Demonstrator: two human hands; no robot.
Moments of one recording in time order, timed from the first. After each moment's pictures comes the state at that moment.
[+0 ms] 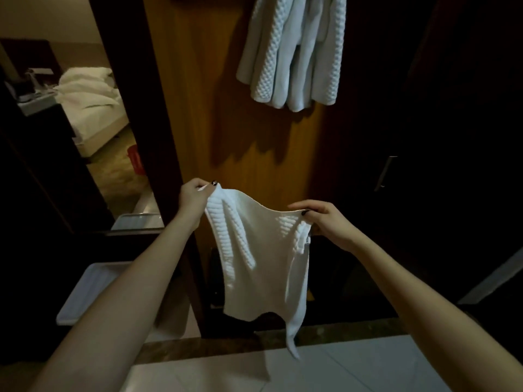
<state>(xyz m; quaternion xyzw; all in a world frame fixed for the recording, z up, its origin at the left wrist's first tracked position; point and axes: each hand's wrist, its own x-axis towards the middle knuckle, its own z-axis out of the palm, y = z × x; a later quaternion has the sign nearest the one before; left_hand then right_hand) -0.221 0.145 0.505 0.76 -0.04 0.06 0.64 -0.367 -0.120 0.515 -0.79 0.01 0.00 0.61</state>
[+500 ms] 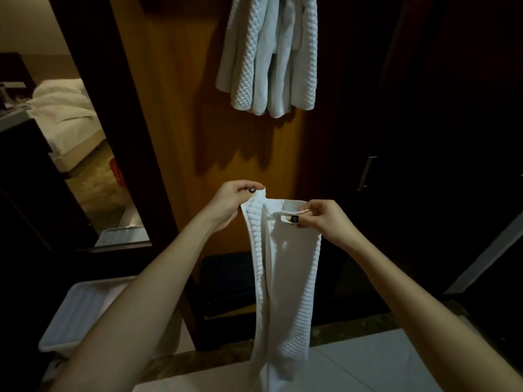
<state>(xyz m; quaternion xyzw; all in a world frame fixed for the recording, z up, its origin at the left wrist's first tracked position) -0.260 0.071 0.546 0.66 -0.24 -0.20 0.68 -0.387 -0.127 0.533 -0.85 0.08 -0.11 0.51</state>
